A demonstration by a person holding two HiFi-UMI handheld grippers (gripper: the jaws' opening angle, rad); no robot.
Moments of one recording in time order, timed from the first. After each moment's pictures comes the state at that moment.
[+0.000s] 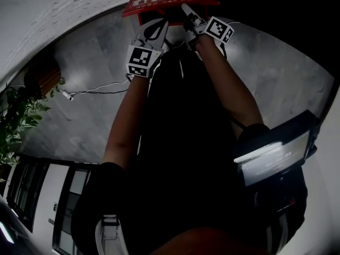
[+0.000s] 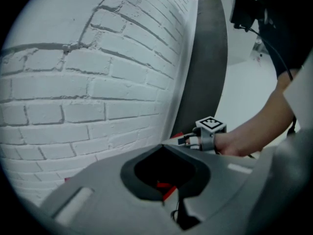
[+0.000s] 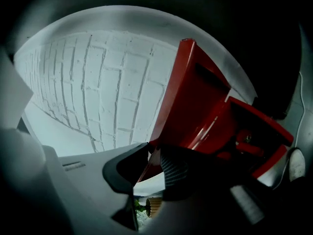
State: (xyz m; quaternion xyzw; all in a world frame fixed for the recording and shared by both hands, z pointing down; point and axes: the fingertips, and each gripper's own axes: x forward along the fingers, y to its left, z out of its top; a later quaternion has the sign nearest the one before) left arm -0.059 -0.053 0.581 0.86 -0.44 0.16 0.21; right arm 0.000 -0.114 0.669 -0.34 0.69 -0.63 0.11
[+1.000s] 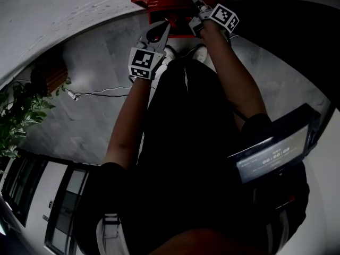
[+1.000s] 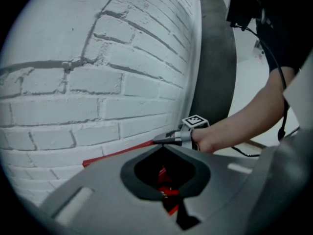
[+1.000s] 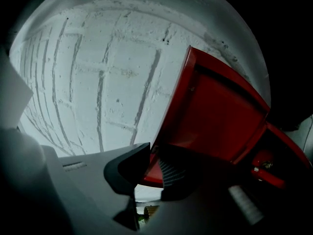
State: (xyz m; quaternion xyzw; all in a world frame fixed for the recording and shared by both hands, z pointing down) left arm -0.097 -0.099 0.545 0.85 -0.46 0.16 0.19; right arm -0.024 -0.227 0.662 -0.36 0.70 -0.61 0.10
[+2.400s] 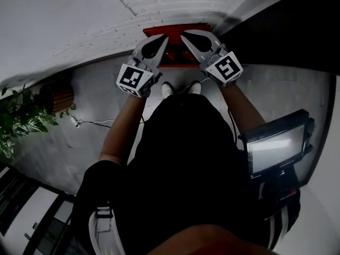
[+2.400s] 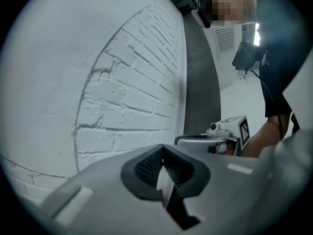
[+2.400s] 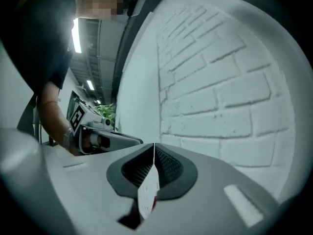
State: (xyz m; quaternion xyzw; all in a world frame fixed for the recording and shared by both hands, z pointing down) left arm -0.089 -0.082 0.283 0.89 -0.45 -0.02 0.07; right arm -0.055 -0.087 0.271 -0.19 0.98 -0.01 -0.01
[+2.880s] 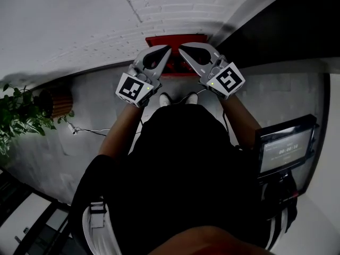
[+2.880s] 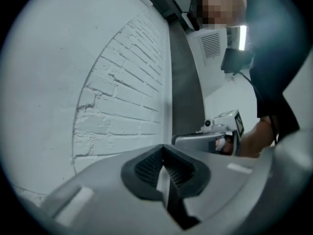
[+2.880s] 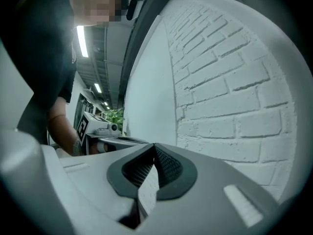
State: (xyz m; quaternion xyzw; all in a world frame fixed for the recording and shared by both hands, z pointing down) left arm -0.083 -0.024 0.209 0.91 -0.42 -0.04 0.01; right arm -0.063 -0.021 0.194 -0.16 0.99 0.00 -0.01
